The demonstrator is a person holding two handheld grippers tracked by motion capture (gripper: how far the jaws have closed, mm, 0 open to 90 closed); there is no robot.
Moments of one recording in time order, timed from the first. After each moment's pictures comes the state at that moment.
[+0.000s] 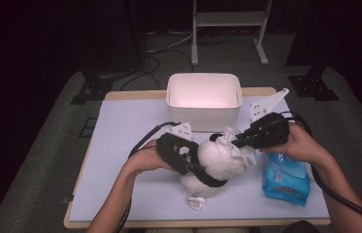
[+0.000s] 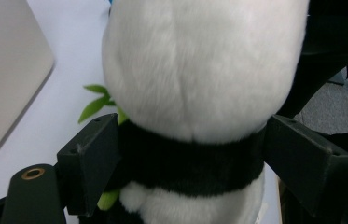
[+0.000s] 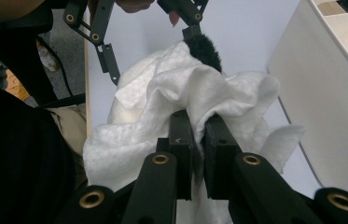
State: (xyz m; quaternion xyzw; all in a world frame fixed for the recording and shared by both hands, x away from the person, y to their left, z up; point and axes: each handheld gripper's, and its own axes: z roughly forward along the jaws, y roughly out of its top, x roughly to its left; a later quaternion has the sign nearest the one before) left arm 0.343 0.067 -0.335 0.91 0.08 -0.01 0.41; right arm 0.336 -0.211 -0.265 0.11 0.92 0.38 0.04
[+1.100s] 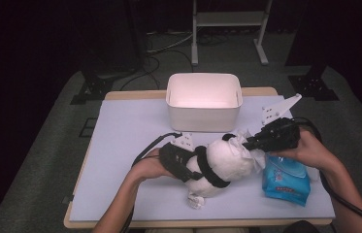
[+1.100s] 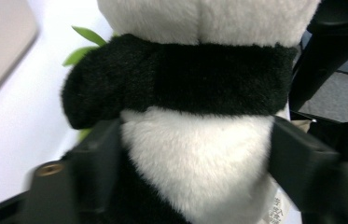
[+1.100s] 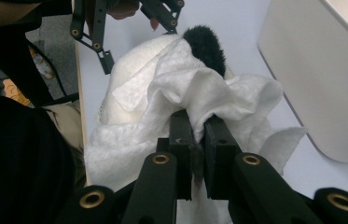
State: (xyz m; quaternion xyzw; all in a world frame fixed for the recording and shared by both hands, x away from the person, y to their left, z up) left arm 0.339 0.065 -0.368 0.92 0.09 0.00 0.39; right arm 0.335 -0.241 -0.284 0.15 0.91 0.38 0.03
